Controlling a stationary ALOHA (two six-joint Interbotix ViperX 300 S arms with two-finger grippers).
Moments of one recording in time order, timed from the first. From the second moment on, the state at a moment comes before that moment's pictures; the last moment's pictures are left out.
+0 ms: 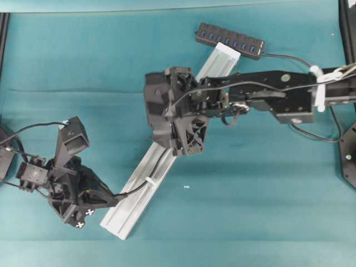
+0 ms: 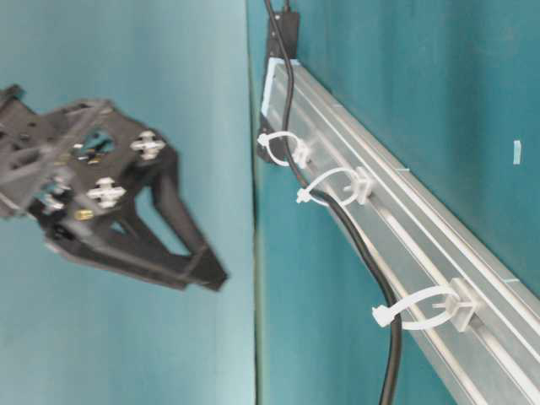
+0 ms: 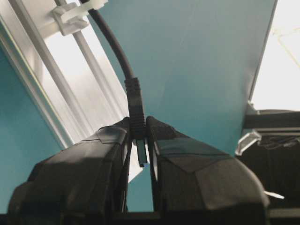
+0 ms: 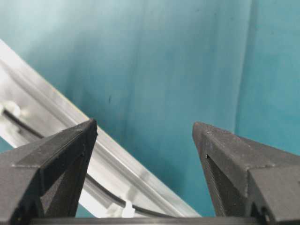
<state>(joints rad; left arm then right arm) -0.29 -0.28 1.00 0.02 -0.14 -0.94 -0.10 0.11 0.28 0.08 0.41 -0.33</state>
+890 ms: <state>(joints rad) -0.26 -0.31 1.00 0.03 -0.14 -0.83 -0.13 0.02 0.36 0.08 0.38 -0.21</state>
